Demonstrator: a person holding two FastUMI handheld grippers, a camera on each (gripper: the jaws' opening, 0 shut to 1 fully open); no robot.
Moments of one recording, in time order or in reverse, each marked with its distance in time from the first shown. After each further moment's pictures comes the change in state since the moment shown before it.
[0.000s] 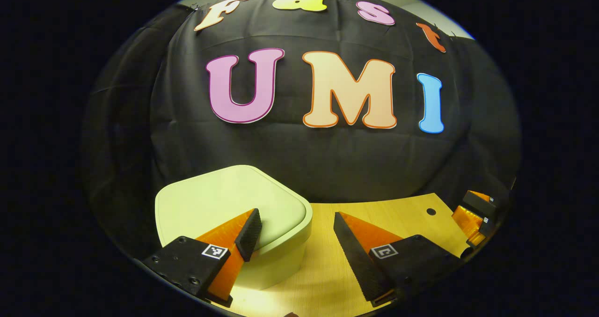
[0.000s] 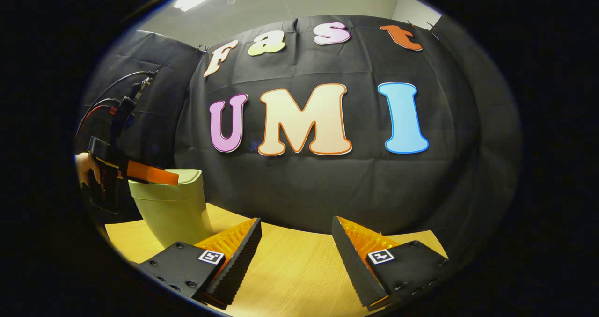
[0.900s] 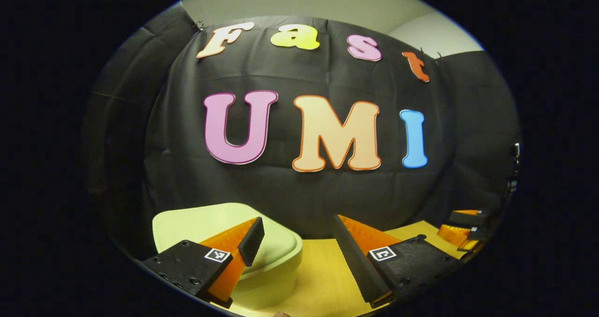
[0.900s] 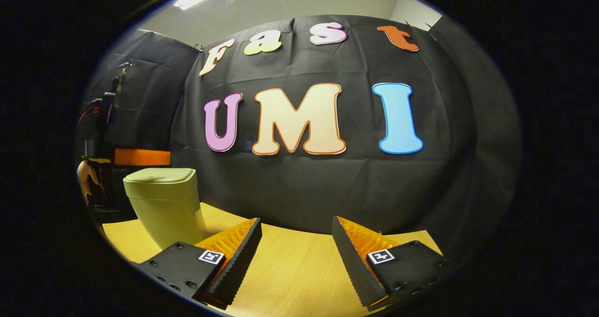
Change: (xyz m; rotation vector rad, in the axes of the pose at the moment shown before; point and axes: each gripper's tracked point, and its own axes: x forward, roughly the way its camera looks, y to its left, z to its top) left arm -0.015 -0.022 0.058 -0.060 -0.315 -0.122; right arm 0.000 -0.010 -0.002 -0.004 0.008 -0.046
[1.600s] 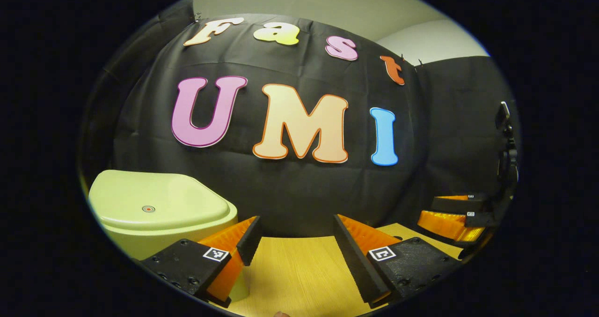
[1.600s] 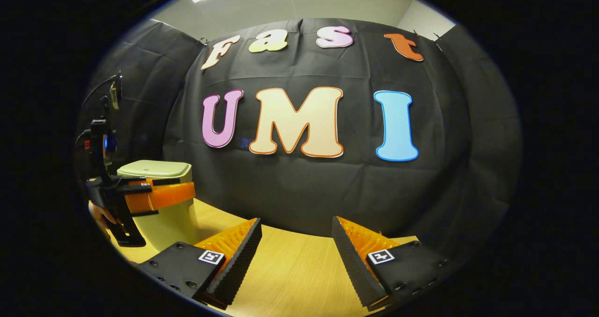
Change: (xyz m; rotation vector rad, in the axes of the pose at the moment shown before) left arm 0.025 -0.061 -0.079 -0.027 -0.026 -0.145; right arm -0.001 0.004 0.003 -0.060 -0.013 -0.053
